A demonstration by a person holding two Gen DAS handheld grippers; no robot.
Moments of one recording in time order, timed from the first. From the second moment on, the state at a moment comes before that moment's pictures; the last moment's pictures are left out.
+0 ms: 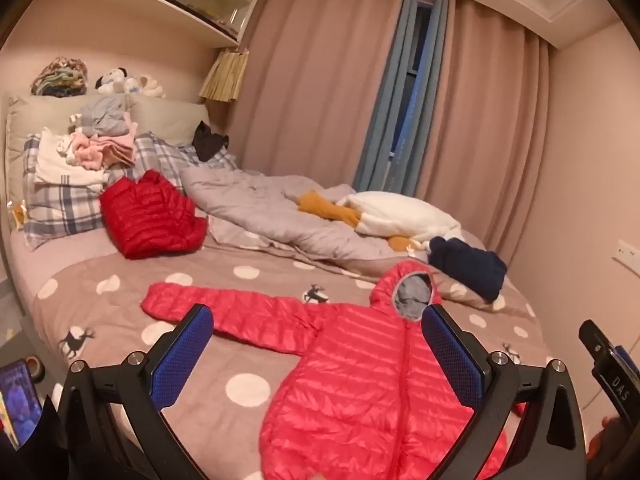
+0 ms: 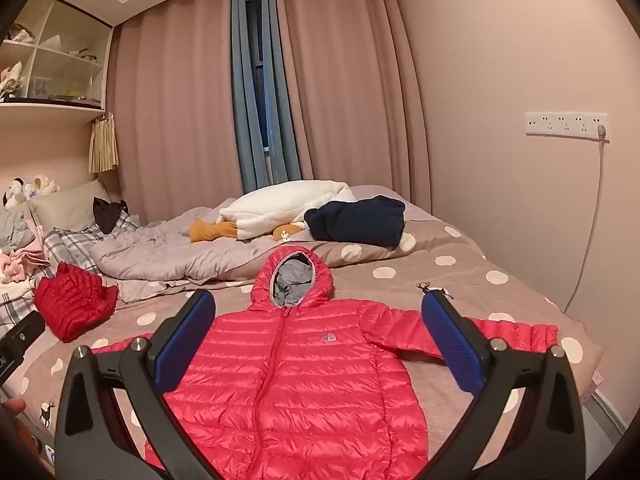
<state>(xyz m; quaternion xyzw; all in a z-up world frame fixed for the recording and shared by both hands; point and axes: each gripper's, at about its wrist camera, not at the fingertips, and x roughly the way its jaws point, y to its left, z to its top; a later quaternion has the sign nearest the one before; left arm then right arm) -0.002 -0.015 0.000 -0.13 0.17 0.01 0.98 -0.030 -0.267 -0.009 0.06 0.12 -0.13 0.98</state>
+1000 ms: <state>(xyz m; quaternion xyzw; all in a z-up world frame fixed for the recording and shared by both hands) -0.003 -0.016 0.000 -0.12 0.17 0.00 0.98 -0.028 -0.262 -0.016 0.05 0.13 -0.14 0.98</state>
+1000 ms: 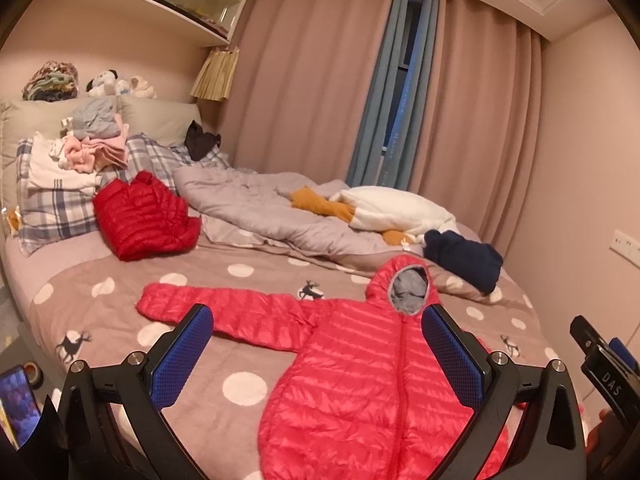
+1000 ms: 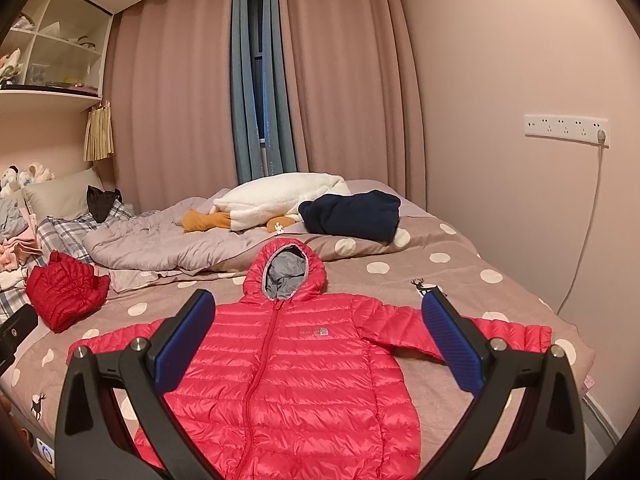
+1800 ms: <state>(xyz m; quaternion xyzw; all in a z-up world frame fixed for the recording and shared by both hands) 0.000 -0.016 -0.003 -0.12 0.18 0.00 0.98 -0.030 -0.266 -0.016 0.05 0.14 -0.15 0.98</state>
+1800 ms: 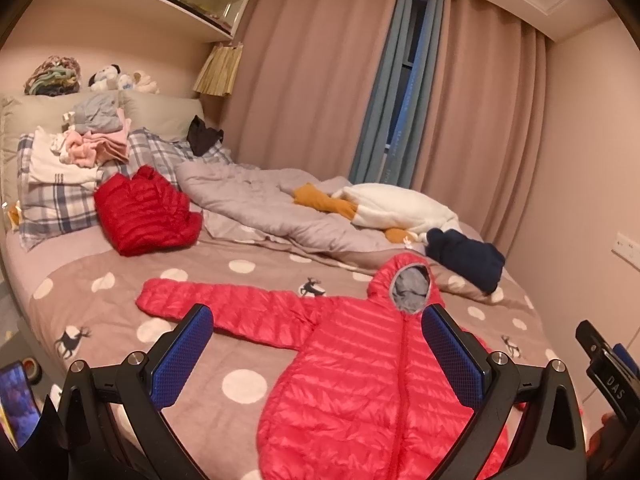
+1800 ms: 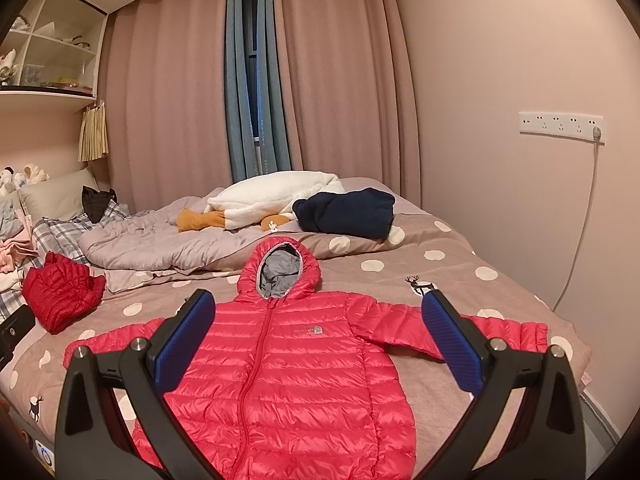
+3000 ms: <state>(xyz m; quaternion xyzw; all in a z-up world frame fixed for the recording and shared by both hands) 0.009 -0.022 0.000 -0.13 0.18 0.00 0.98 -0.025 -0.266 -0.018 0.05 0.16 -0.15 0.97</state>
